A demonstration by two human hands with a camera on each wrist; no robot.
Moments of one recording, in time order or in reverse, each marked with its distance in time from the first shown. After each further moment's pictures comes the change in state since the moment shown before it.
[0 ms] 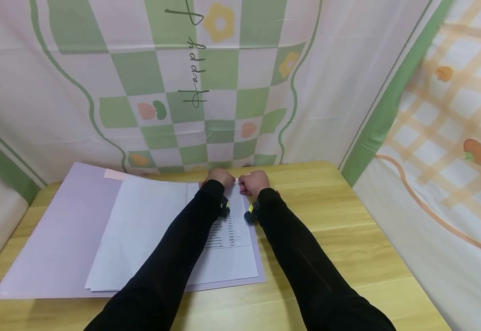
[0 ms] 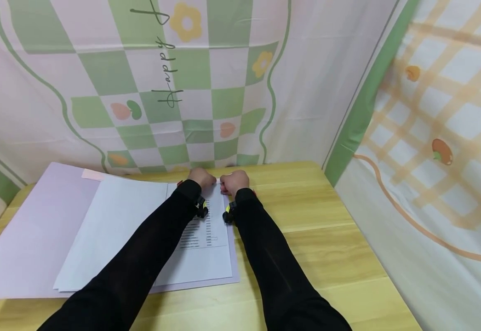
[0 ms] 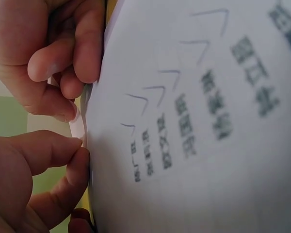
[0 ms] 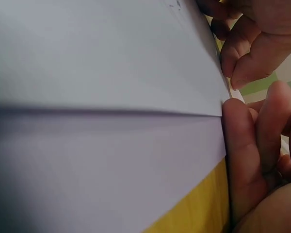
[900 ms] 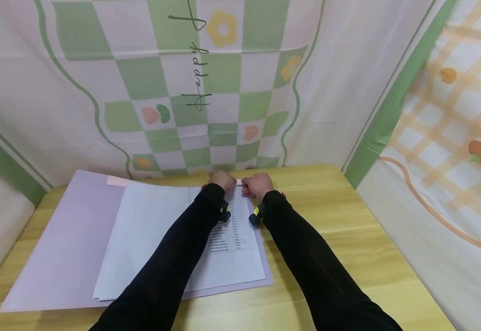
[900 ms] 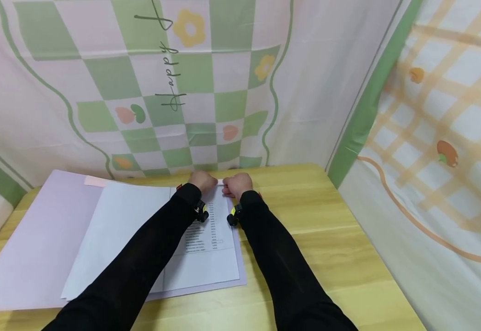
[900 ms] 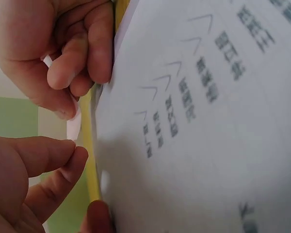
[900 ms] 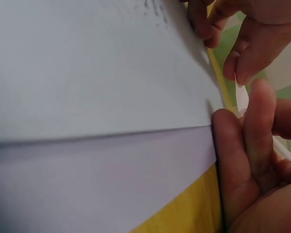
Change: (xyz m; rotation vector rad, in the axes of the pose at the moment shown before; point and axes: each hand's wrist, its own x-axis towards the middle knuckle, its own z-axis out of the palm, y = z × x) left_hand -0.008 -0.007 -0.005 -0.058 0.022 0.078; right_hand -0.003 0.003 -0.003 0.007 -0.015 0.008
